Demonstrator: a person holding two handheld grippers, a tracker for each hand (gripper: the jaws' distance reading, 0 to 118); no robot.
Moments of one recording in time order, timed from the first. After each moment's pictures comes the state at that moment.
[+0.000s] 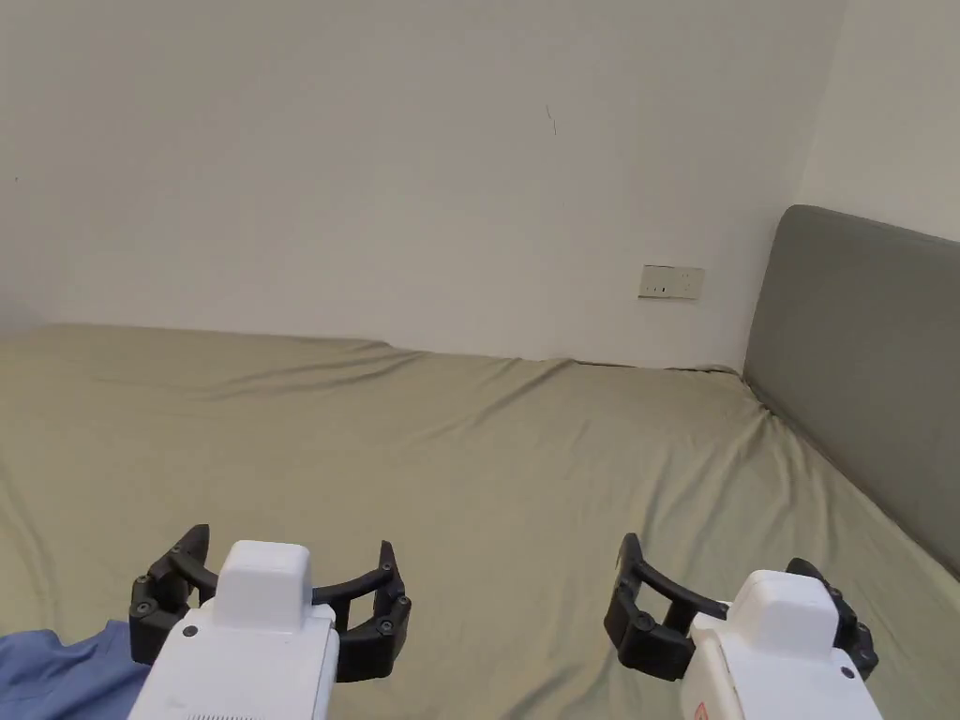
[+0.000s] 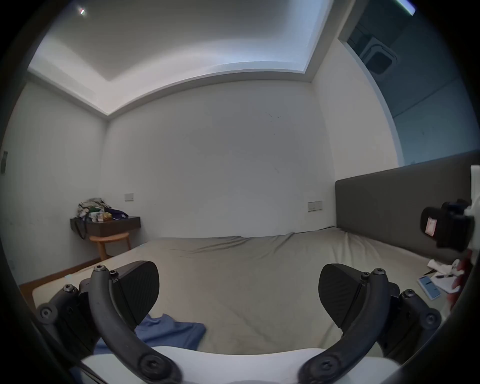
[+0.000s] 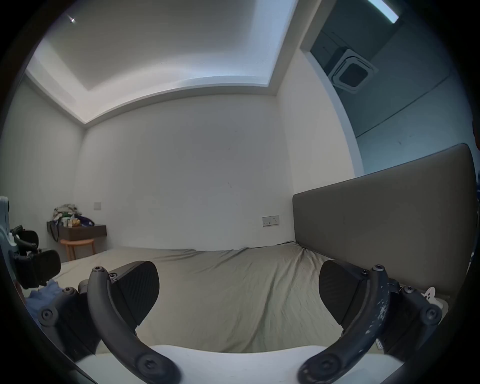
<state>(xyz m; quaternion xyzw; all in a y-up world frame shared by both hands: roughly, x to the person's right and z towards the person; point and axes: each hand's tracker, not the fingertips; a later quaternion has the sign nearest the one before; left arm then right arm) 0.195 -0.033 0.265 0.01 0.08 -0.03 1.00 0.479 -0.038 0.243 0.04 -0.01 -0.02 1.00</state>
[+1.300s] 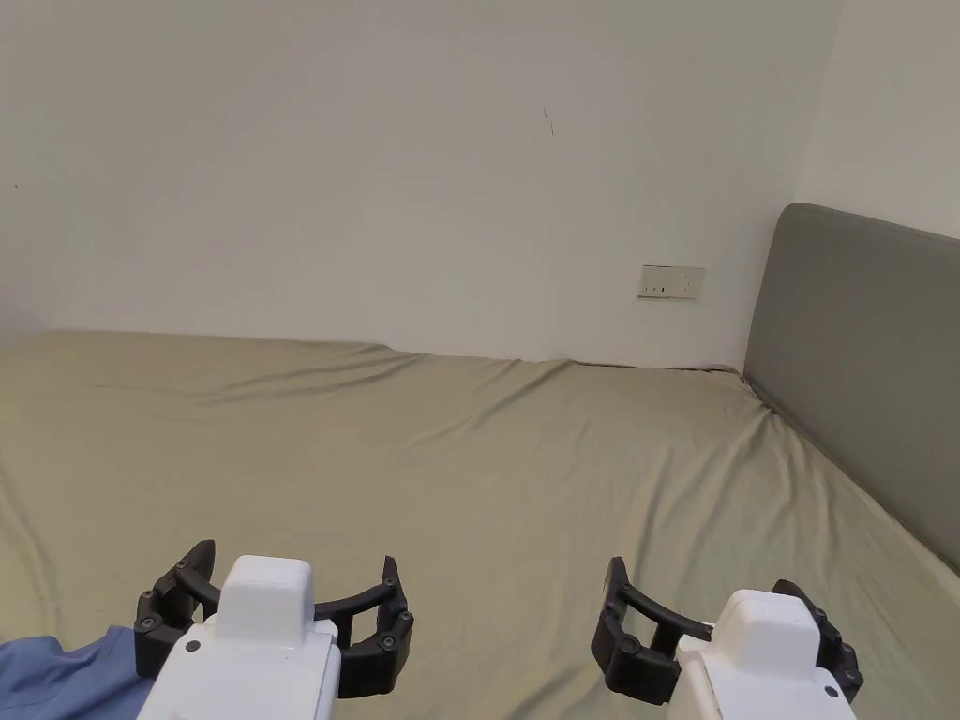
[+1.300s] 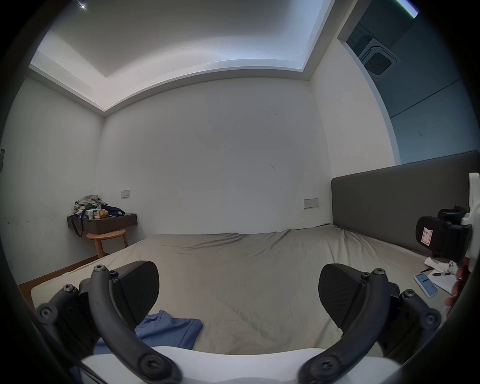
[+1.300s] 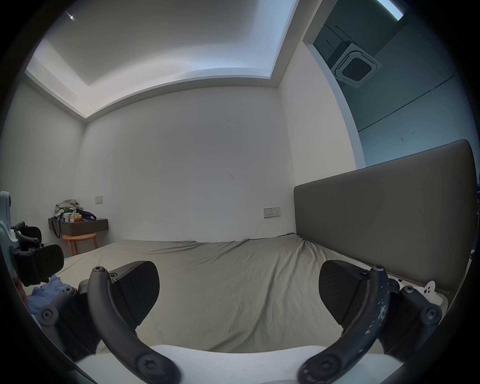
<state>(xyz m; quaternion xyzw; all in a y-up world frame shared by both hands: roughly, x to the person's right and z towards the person) 0.199 -0.031 0.269 0.00 0.08 -0.05 1.00 0.475 -0.047 0.248 0.02 -0.01 -0.03 1.00</state>
